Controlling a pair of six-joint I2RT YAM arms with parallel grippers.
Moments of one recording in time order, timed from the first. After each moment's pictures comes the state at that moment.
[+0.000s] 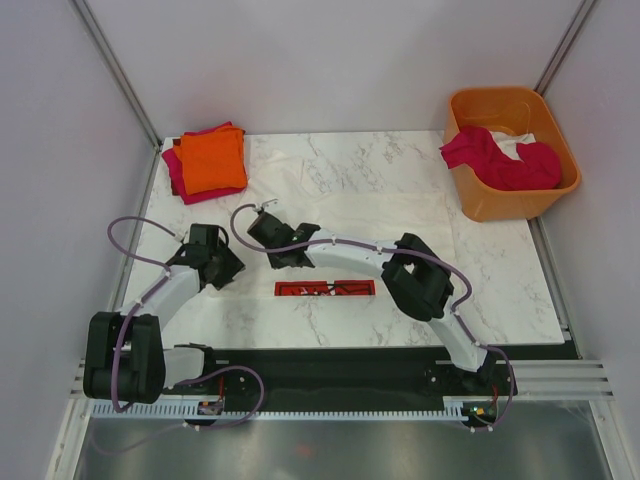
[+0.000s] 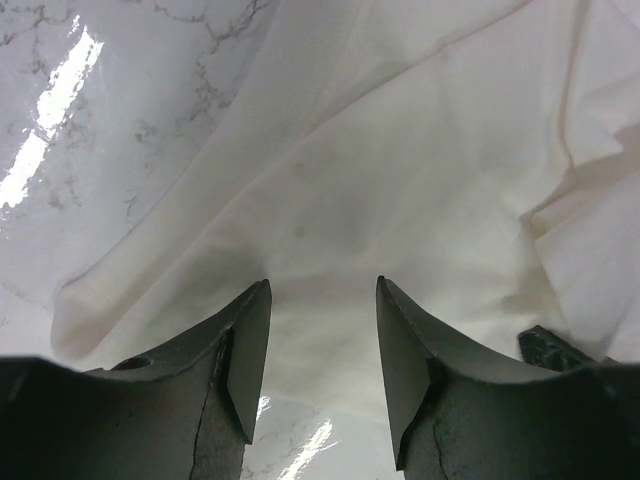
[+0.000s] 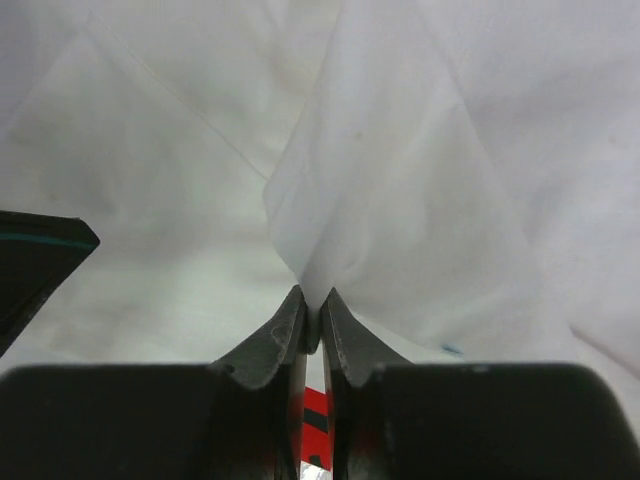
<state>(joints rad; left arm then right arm) -0.09 1.24 0.57 -0.33 -0.05 -0.80 1.04 2.23 1.75 -0.48 0.32 0.56</state>
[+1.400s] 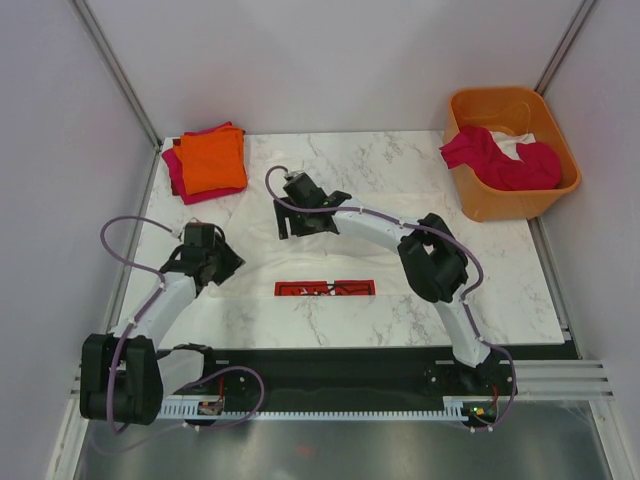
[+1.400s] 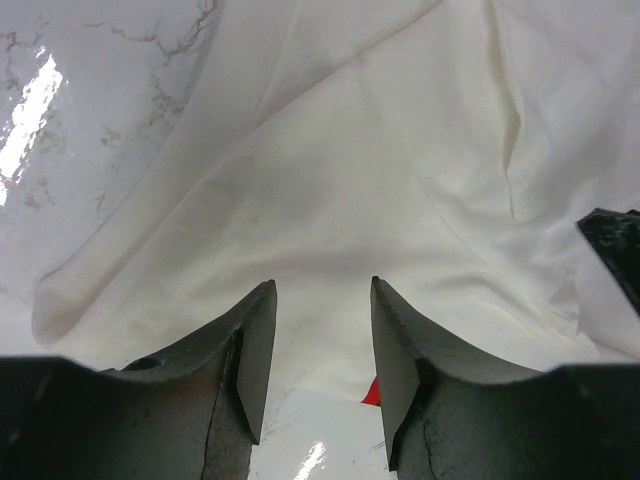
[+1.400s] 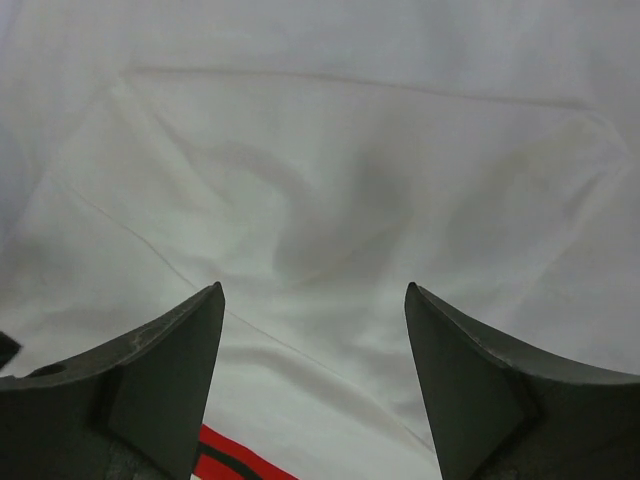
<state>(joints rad) -0.09 1.13 0.56 -0.33 -0.02 -0.80 0.81 2.22 1.82 -0.42 0.05 0.52</state>
